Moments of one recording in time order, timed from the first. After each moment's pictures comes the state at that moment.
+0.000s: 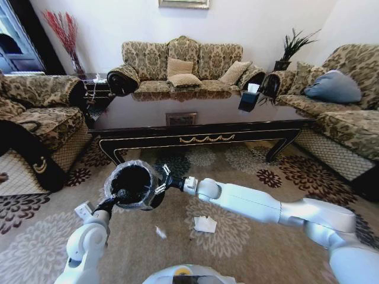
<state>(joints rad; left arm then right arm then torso) 1.46 -1.37 -0.78 -2.17 -0.77 0.56 -0.42 -0.17 0.97 -0.91 1.60 0.57 0.29 -0.09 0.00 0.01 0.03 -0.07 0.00</state>
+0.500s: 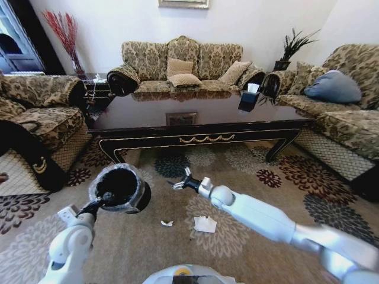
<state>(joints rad) 1.50 -1.28 -0.92 -2.11 -0.84 0.53 -0.41 -0.55 0.88 -0.54 1.54 0.62 0.07 -0.04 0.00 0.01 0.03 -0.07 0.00</state>
